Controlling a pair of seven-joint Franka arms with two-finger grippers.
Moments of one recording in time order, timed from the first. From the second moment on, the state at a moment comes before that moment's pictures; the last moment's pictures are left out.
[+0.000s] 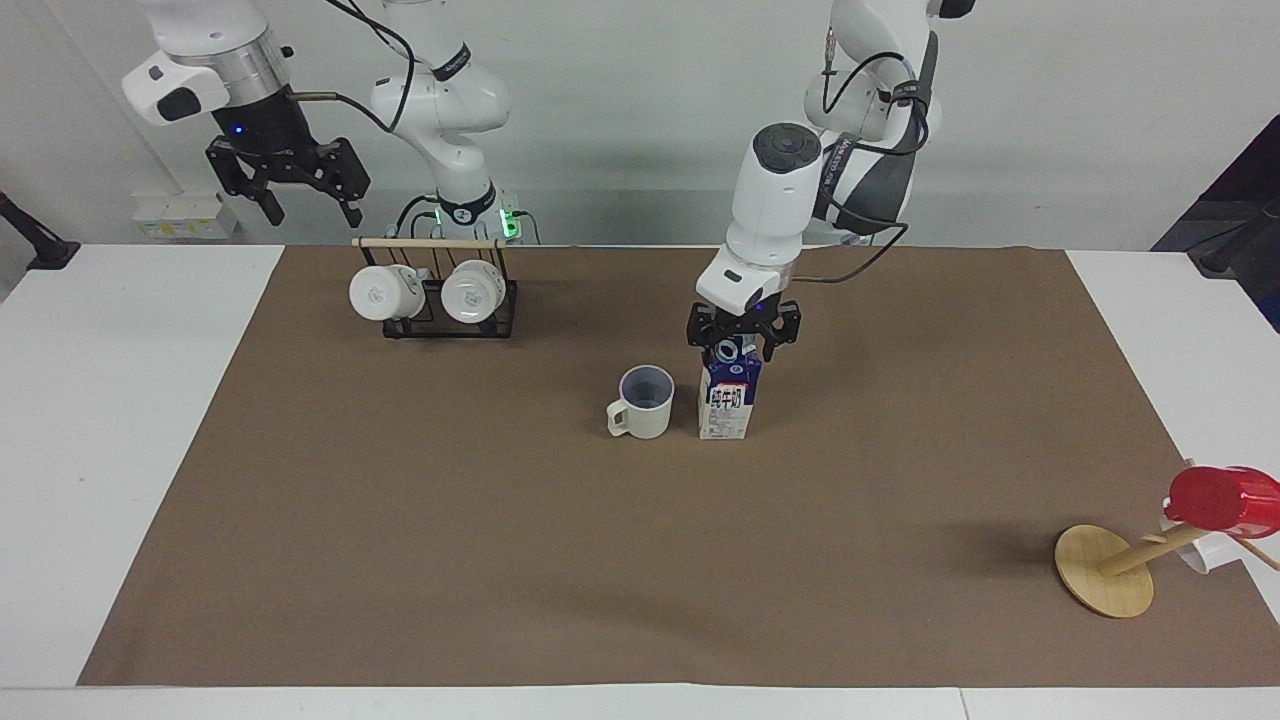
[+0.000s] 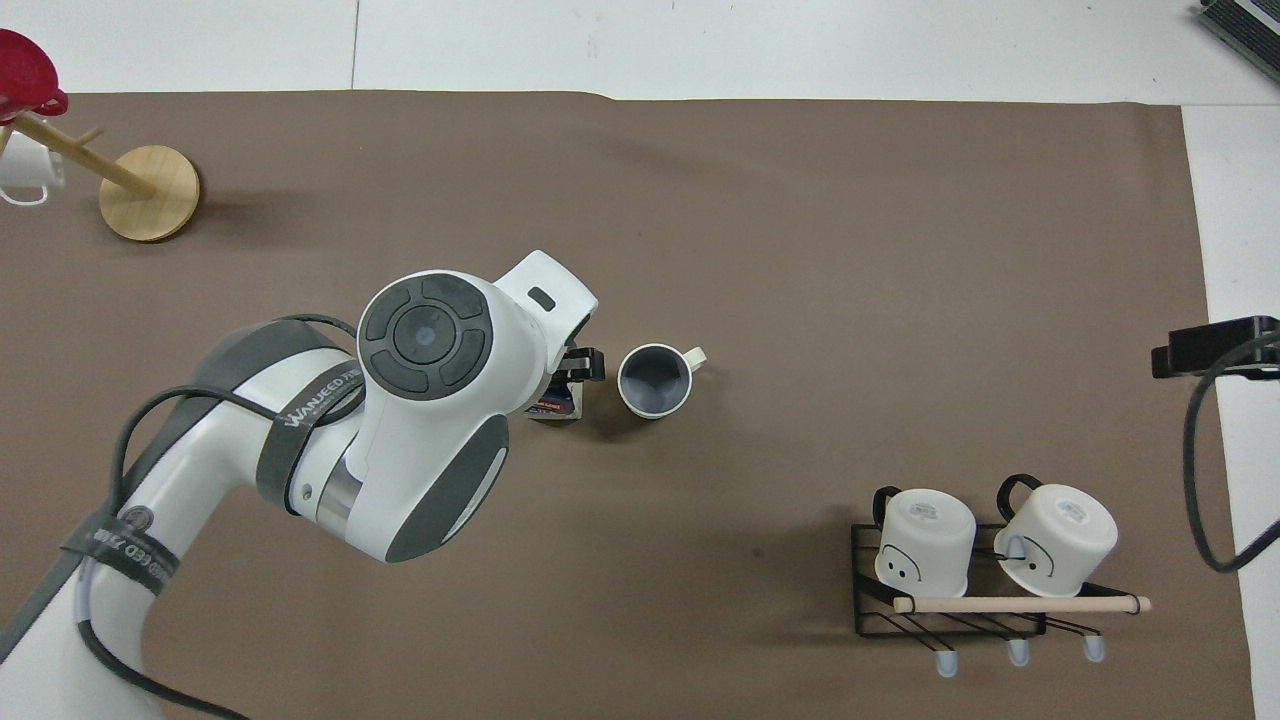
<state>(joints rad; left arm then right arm) -0.56 0.15 -0.03 -1.85 0.02 2.09 -0.59 0.09 -0.10 -0.11 -1.57 0.01 1.49 0.05</state>
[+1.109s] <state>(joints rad) -0.33 -0.08 0.00 -1.84 0.02 1.88 -0.19 0.09 -0.11 -0.11 -1.57 0.01 1.48 0.05</state>
